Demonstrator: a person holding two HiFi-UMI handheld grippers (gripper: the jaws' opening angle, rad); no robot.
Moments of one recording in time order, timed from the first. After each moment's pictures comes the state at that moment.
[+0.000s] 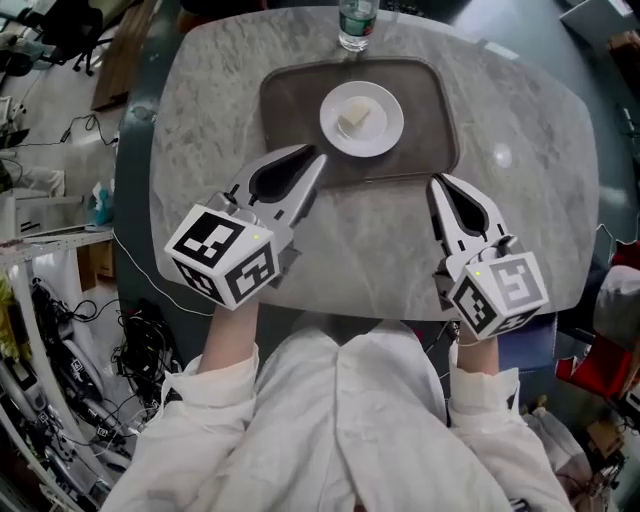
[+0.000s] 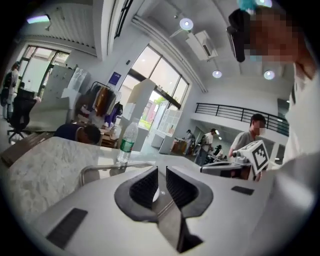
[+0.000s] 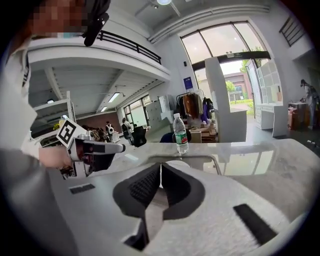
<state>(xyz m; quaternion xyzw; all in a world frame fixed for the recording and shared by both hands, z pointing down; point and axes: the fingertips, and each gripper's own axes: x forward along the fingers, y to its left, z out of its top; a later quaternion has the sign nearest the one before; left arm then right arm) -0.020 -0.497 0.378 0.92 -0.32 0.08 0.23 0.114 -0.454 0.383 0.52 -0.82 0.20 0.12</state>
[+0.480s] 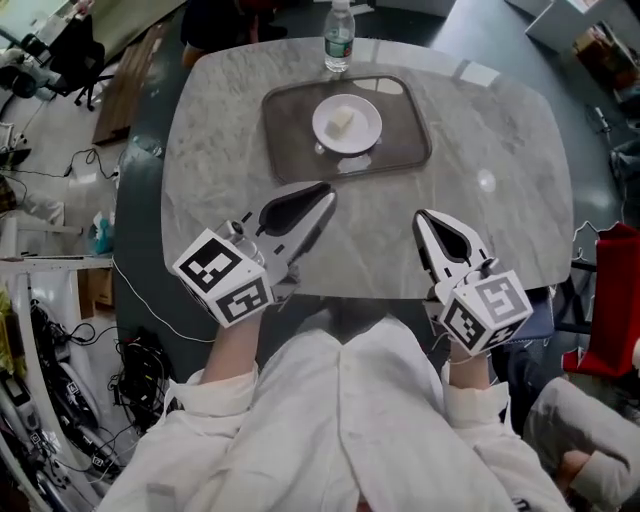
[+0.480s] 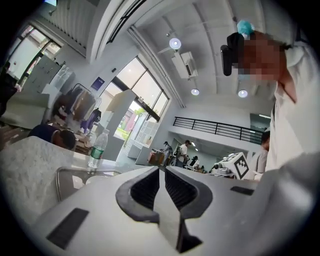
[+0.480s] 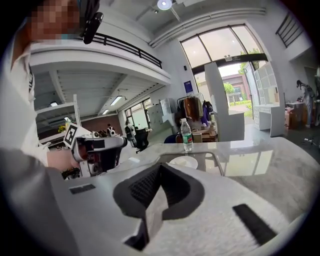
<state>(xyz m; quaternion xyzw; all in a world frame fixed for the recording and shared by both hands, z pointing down) -0.018 -0.384 0.306 0.96 -0.22 -0.01 0.20 0.091 -0.345 0.344 0.52 -0.83 0.19 0.10</state>
